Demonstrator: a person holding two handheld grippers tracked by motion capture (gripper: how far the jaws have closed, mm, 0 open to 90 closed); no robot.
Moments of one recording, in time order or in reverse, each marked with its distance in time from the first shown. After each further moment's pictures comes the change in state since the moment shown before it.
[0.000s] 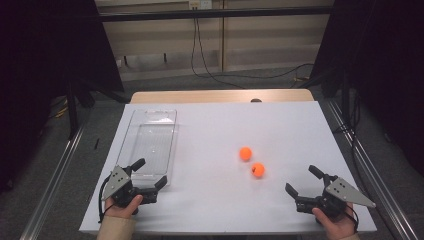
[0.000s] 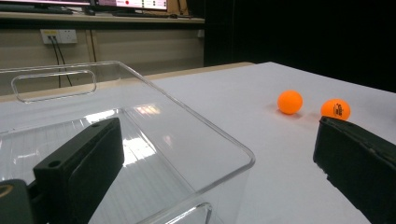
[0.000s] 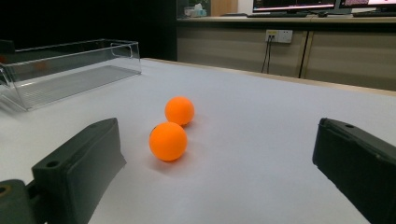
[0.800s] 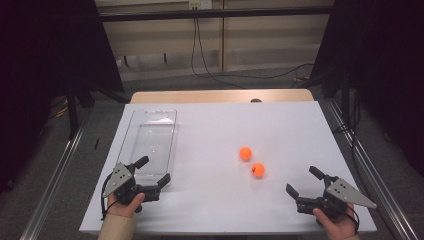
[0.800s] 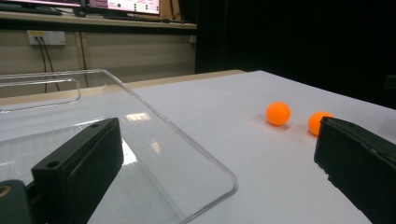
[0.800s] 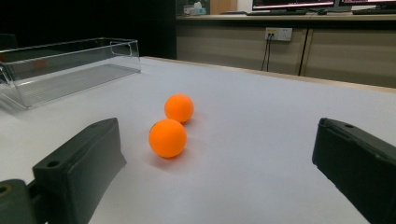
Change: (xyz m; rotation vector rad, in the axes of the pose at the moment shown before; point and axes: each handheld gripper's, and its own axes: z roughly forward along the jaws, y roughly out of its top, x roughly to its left) left arm -0.005 0.009 0.008 -0.022 -0.043 -0.032; right arm 0.000 -0.001 -0.002 0.006 -0.003 0.007
